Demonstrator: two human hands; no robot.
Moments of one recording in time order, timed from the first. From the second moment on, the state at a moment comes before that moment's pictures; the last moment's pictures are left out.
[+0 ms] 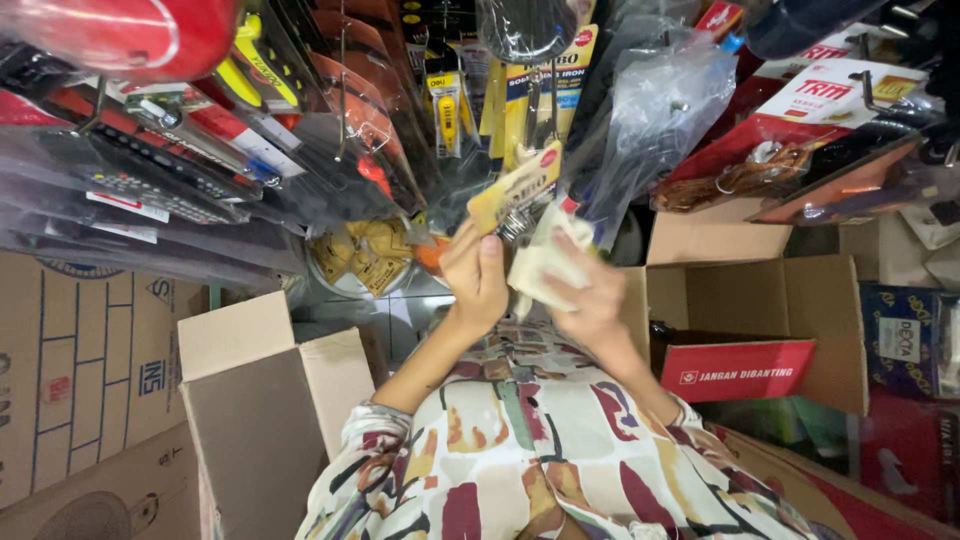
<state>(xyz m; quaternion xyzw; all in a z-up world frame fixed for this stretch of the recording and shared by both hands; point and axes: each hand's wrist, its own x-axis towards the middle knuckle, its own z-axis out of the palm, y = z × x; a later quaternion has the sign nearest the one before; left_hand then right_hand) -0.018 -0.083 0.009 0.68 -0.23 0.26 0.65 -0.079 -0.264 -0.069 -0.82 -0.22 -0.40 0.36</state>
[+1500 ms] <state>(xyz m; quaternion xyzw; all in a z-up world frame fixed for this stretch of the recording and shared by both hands) 0.042 -0.108 -0.030 0.73 -0.14 0.12 0.65 0.005 -0.263 -0.046 -0.67 0.04 -0.21 0.71</state>
